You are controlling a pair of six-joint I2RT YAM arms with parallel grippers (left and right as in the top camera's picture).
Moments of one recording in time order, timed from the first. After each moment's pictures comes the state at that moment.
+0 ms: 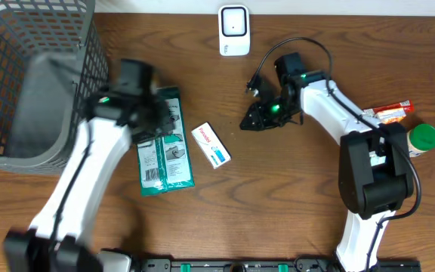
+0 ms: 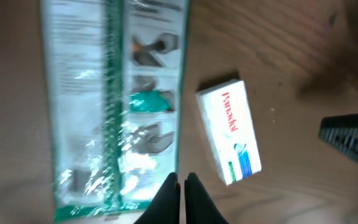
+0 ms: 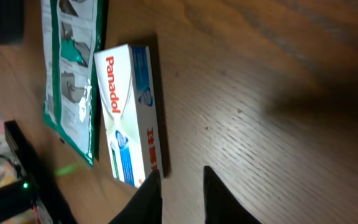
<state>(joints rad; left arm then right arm) -0.23 1.53 1.27 -0.97 0.14 -0.52 0.30 2.05 1.43 -0.78 -0.69 -0.03</state>
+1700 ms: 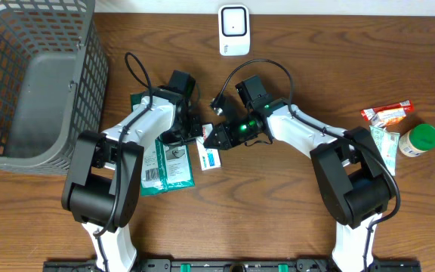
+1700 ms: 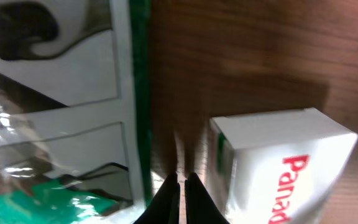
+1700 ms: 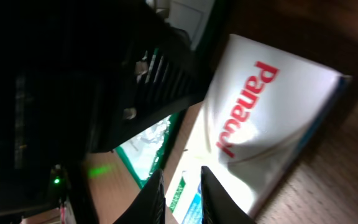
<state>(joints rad) -0.32 1.96 1.25 -0.75 0.18 -0.52 0.50 2.05 1.27 -0.41 -0.84 0.15</state>
